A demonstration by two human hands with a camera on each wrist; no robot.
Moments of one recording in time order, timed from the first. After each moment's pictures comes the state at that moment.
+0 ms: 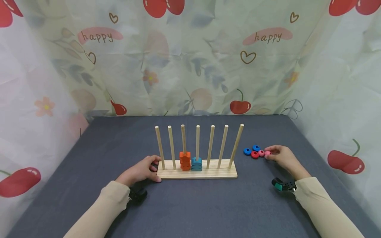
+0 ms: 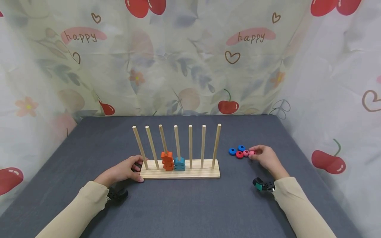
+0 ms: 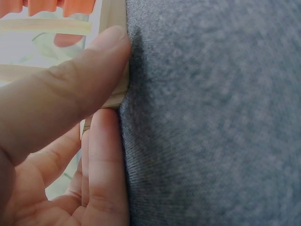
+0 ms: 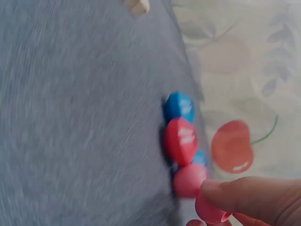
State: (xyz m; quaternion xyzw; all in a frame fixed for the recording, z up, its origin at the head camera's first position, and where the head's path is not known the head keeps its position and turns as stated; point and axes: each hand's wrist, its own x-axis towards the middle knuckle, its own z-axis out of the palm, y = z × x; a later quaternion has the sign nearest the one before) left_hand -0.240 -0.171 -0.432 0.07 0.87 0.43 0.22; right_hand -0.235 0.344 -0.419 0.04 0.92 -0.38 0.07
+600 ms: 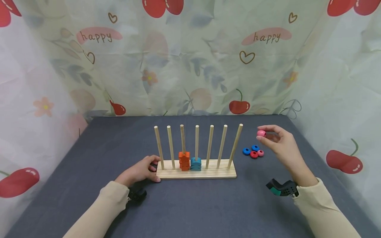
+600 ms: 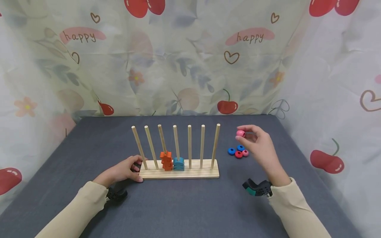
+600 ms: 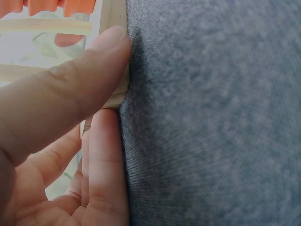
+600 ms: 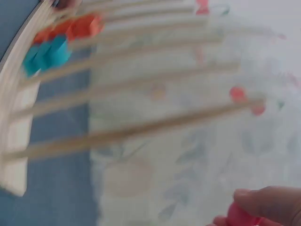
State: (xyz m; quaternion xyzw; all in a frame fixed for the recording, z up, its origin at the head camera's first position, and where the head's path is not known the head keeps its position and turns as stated) left_hand -0.240 -0.170 -0.433 0.08 0.88 0.41 0.21; right_hand -0.190 0.276 -0.331 -0.02 0.87 -0.48 -0.10
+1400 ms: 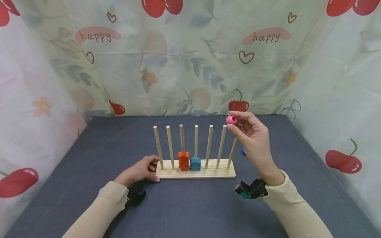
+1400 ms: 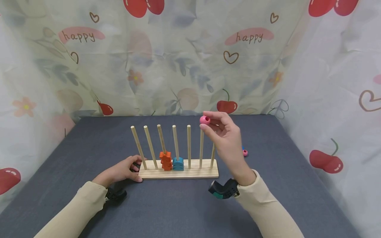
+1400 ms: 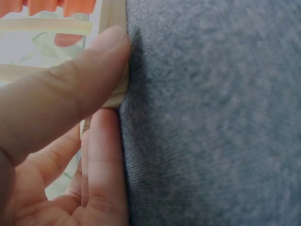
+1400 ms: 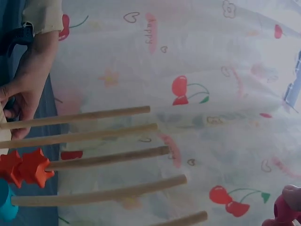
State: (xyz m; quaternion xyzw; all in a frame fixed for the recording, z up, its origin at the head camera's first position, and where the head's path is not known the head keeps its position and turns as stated) left_hand -0.242 -0.171 -0.434 0.09 0.88 0.42 0.22; right_hand -0.178 0.174 -0.295 -0.21 0.69 -0.64 -0.25
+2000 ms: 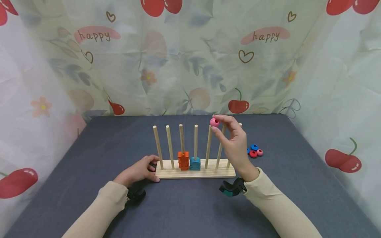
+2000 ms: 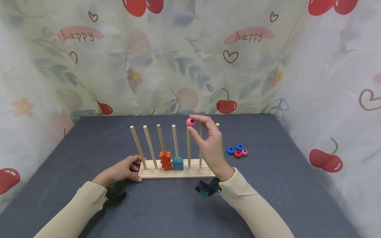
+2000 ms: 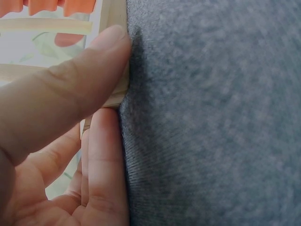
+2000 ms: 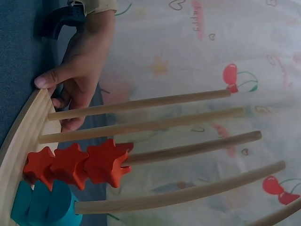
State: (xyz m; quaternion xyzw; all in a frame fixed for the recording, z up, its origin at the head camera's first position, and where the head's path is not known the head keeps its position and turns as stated) left_hand -0.243 -0.173 -0.436 0.10 0.88 0.42 0.22; right_hand -0.209 0.142 -0.335 -0.26 0.70 -0.59 -0.31
